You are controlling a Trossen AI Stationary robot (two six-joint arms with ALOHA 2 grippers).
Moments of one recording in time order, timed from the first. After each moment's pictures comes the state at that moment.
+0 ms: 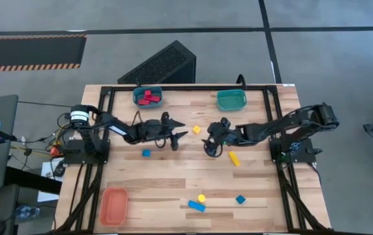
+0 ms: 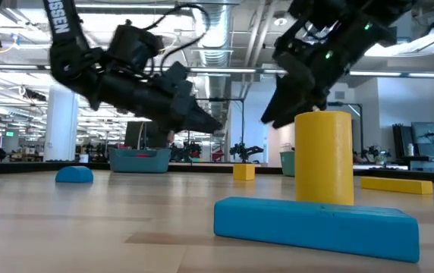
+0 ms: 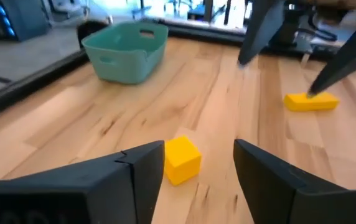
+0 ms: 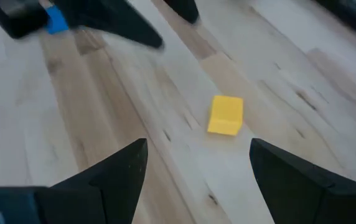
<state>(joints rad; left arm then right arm) 0.14 1.79 0.58 0.92 -0.16 -0.11 0.06 1.47 0.78 -0.06 0.41 0.41</state>
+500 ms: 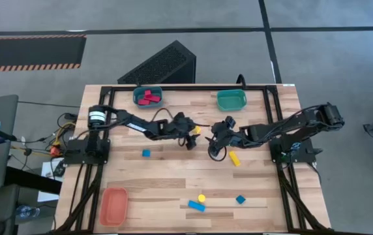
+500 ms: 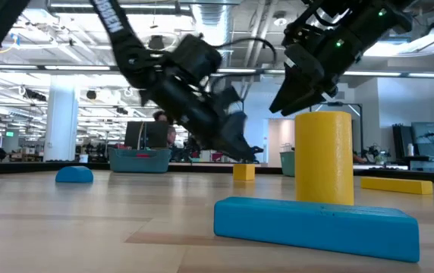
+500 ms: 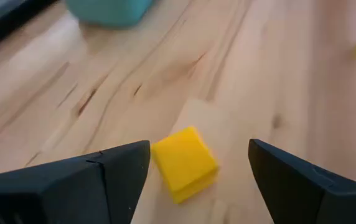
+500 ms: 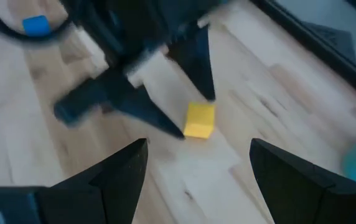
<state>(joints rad) 0.14 2.00 1.02 0.37 -0.22 -0.12 0.11 1.40 0.78 -0.16 0.55 0.42</state>
